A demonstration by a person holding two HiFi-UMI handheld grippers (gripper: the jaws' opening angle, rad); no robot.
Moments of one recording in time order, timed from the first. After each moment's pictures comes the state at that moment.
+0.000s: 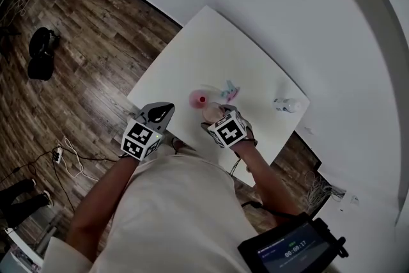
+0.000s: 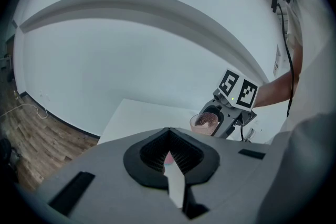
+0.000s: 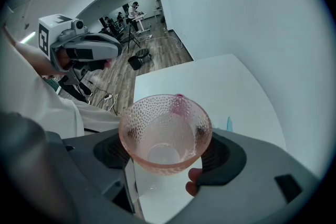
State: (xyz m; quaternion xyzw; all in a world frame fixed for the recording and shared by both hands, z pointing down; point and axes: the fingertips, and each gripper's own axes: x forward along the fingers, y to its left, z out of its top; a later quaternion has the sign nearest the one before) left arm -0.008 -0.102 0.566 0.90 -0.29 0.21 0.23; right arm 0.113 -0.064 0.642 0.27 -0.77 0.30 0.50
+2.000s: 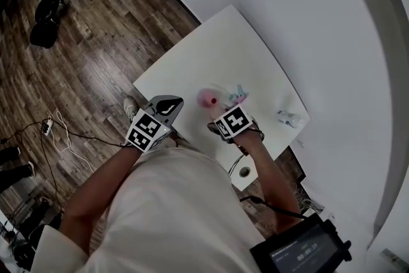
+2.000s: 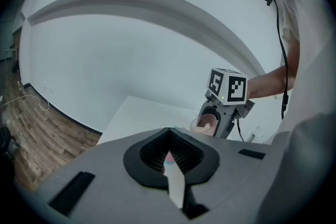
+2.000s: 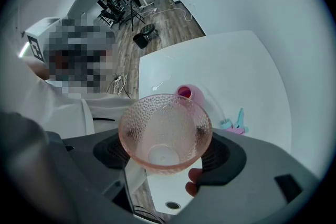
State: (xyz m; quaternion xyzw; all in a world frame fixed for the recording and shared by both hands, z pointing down) left arm -0.028 -0.109 0.582 0.89 -0.31 0.20 0.26; right arm 0.100 -0.063 0.658 0.17 -0.70 0.36 0.59
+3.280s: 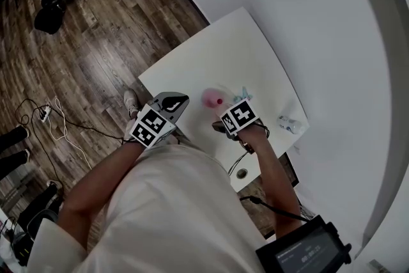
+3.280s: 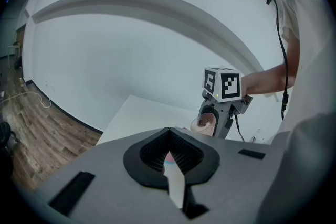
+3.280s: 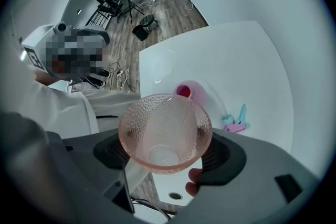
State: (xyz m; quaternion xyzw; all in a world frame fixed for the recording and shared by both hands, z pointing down) left arm -0.035 -0.109 0.586 0.89 -0.32 0.19 0.26; right arm 0.100 -0.065 0.658 0.14 -0.67 0.39 0.62
